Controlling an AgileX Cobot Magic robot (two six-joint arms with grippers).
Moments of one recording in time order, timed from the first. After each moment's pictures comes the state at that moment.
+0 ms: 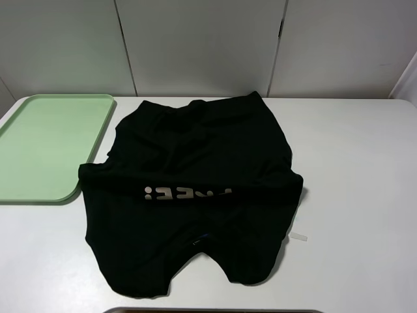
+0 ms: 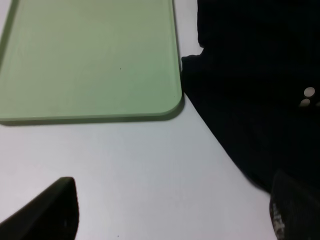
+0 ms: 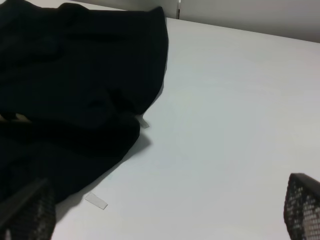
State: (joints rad) left arm -0.06 0.00 -0.49 0.06 1.06 -0.07; right arm 0.21 -0.01 -0.49 0.01 1.03 -0.08
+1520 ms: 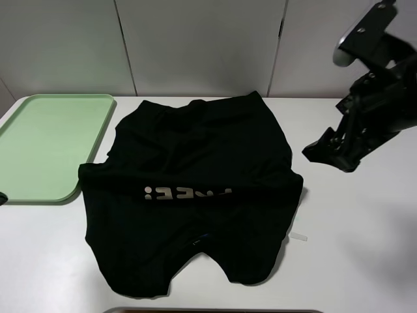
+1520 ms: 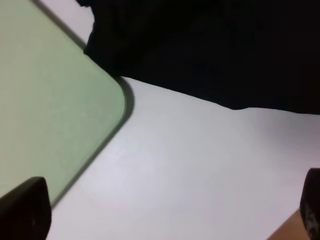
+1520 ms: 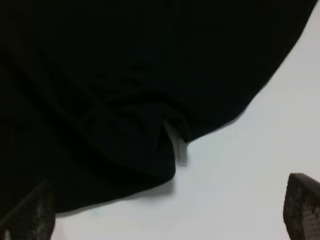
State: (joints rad) left arm -0.40 0.84 -0.76 0.12 0.97 0.44; right arm 0.39 1.23 -0.77 0.05 0.55 -0.58
